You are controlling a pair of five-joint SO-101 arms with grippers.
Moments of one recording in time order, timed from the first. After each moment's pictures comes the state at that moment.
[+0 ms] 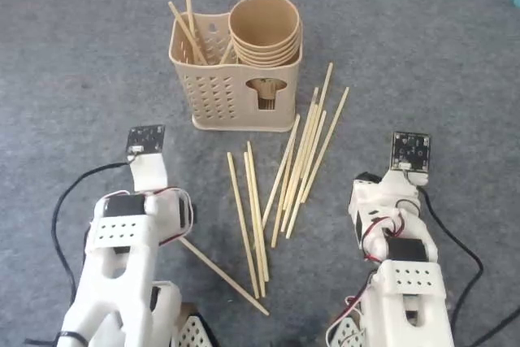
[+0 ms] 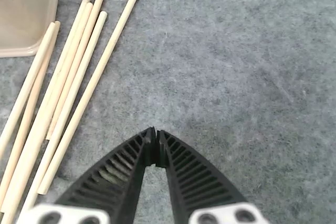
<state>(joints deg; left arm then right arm) -10.2 -40.9 71.8 60.9 6.9 -1.6 -62.2 87.5 27.7 -5.3</state>
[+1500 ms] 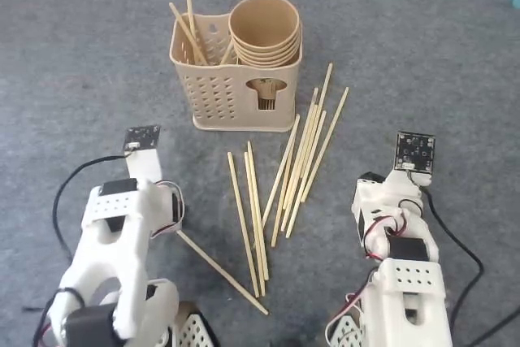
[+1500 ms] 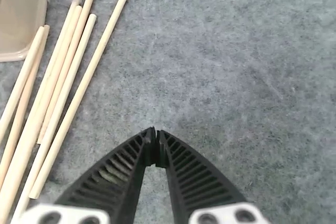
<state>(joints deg) -15.8 -24.4 66.5 56.7 1.8 0.2 -62.2 87.5 27.7 -5.3</state>
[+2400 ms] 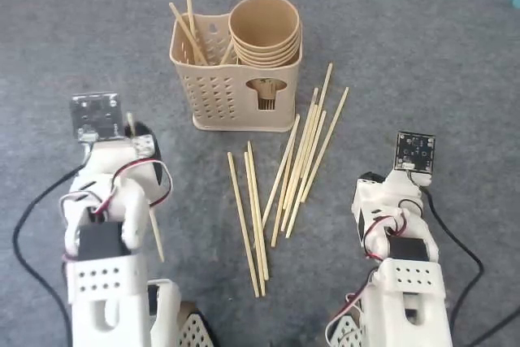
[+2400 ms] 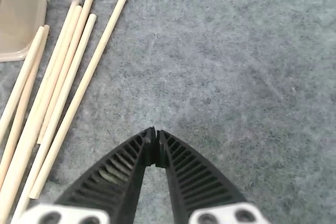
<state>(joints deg) -13.1 -66.0 62.7 47.4 4.6 0.2 -62.2 87.5 27.7 -5.3</state>
